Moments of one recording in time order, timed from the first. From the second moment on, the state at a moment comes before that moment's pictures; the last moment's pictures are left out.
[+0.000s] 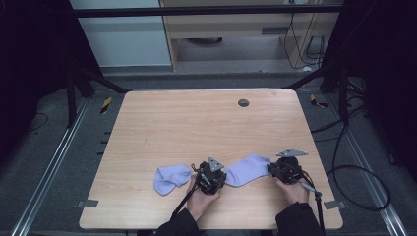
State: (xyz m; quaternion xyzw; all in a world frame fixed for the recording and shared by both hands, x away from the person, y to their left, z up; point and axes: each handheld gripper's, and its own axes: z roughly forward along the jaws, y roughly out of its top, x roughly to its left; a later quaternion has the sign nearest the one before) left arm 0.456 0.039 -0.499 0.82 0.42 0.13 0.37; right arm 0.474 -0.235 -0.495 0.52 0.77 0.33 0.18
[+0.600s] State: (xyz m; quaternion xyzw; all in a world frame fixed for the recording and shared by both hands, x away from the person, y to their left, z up) left arm 0.484 0.034 -0.496 0.82 0.41 0.15 0.37; right arm 0.435 -0.232 -0.483 0.51 0.77 0.34 0.20
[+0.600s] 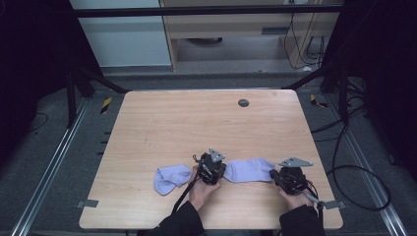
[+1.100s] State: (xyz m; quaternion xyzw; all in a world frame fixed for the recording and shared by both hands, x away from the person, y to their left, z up) left arm 0.479 0.075 -0.460 0.81 0.40 0.16 0.40; right arm 0.424 -0.233 -0.469 0.50 0.75 0.38 0.22
